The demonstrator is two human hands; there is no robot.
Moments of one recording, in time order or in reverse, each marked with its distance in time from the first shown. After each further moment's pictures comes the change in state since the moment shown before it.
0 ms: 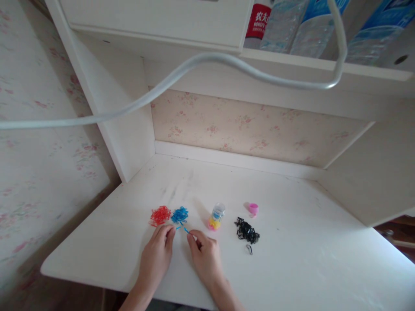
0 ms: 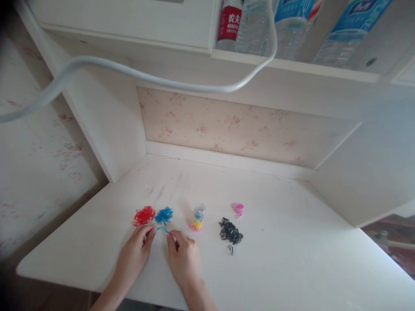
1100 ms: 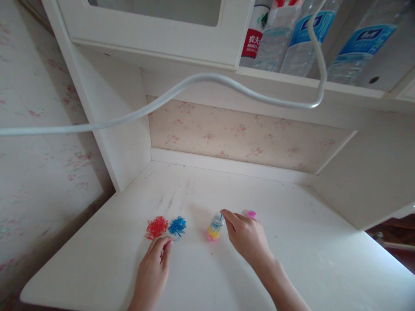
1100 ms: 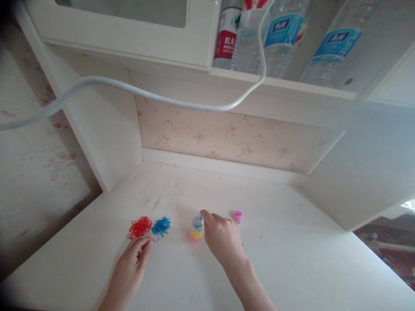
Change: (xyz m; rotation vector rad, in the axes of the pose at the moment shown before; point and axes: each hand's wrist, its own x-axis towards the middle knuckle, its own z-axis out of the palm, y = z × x) left_hand -0.001 -0.008 0.004 -0.133 0.060 0.019; right_hand 0.055 -0.022 -0.129 -0.878 0.064 -0.288
